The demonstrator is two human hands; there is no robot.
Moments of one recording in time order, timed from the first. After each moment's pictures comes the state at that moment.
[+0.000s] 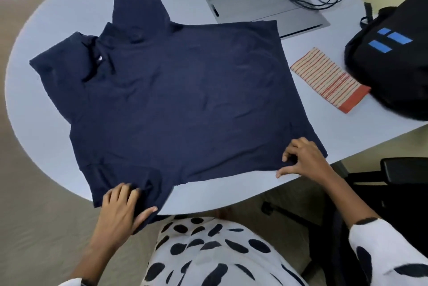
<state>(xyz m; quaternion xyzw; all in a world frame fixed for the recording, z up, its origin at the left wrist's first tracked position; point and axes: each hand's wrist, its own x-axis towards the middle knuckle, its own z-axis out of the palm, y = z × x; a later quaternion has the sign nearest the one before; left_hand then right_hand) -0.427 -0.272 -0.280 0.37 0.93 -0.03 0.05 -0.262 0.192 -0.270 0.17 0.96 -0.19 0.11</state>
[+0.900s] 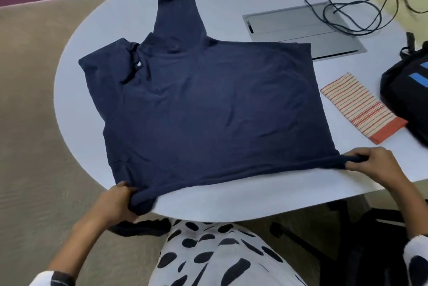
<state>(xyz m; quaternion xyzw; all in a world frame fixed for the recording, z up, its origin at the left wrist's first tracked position) -0.475 -0.270 -0.200 0.19 0.90 -0.10 0.38 -0.277 0.259 -0.195 0.37 0.87 -0.33 0.08</state>
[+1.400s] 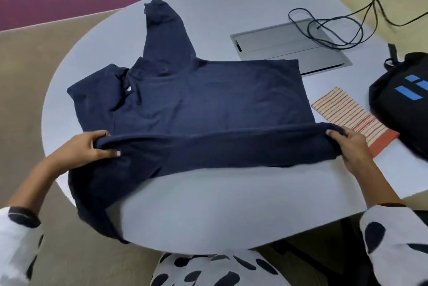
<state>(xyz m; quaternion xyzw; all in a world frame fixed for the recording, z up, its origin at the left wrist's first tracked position) -0.639 -0.248 -0.135 0.17 0.92 0.24 0.28 -0.361 0.288 -0.237 0.48 0.64 -0.57 -0.17</state>
